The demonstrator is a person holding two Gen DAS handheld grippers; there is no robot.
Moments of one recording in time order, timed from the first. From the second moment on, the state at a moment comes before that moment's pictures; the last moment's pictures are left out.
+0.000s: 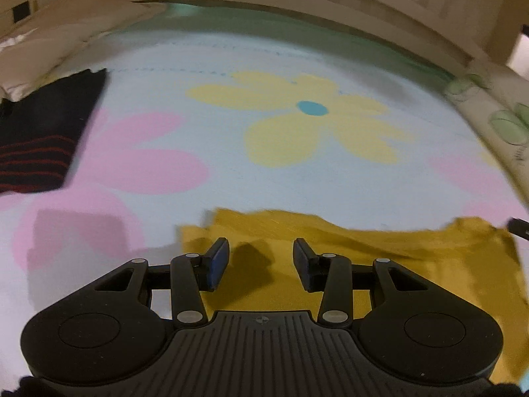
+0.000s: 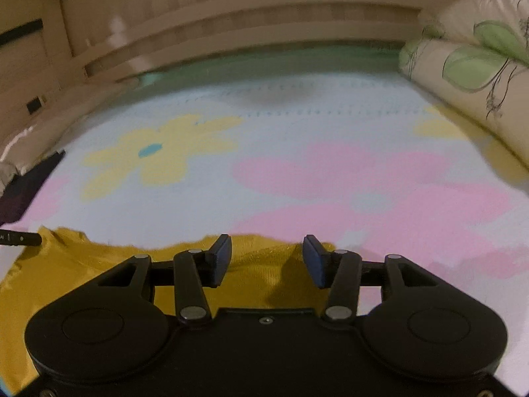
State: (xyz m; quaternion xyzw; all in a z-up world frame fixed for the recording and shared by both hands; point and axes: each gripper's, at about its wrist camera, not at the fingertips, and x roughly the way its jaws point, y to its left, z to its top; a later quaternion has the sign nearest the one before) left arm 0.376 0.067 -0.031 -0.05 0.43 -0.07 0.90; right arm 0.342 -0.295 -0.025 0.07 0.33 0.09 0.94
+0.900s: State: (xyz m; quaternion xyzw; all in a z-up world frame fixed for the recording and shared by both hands) left arm 0.343 0.022 -0.044 -0.03 0.47 -0.14 0.87; right arm 0.343 -0.247 -0.037 0.09 0.41 0.16 0.89
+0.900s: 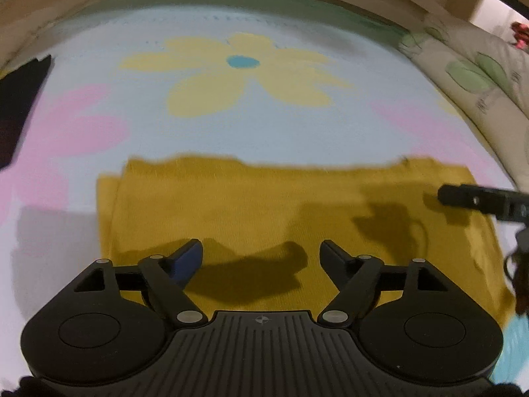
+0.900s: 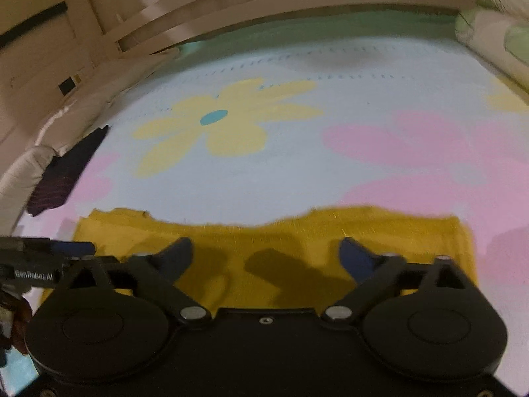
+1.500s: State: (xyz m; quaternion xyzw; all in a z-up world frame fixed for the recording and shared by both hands) left arm 0.236 0.027 -0.041 0.05 0.51 -0.14 0.85; right arm 0.219 -0.307 -0.054 -0.04 0.49 0.16 0.86
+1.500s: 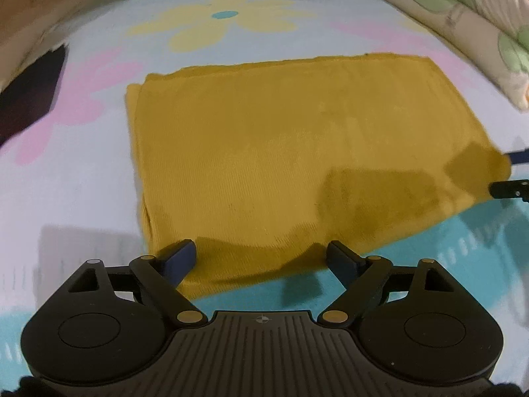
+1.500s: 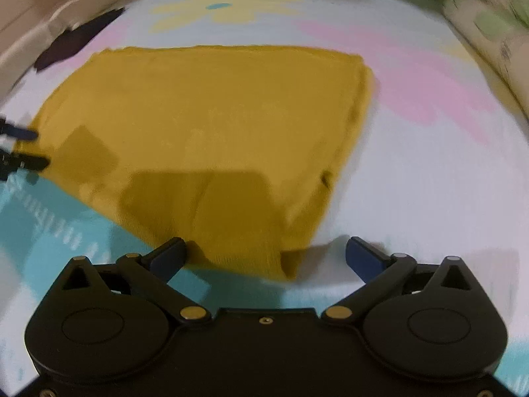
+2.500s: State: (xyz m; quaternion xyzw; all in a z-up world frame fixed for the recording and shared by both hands) left arm 0.262 0.012 -0.045 -0.02 0.49 -0.14 0.86; right arm 0.300 -0.367 -0.082 0.35 0.41 0.21 0.82
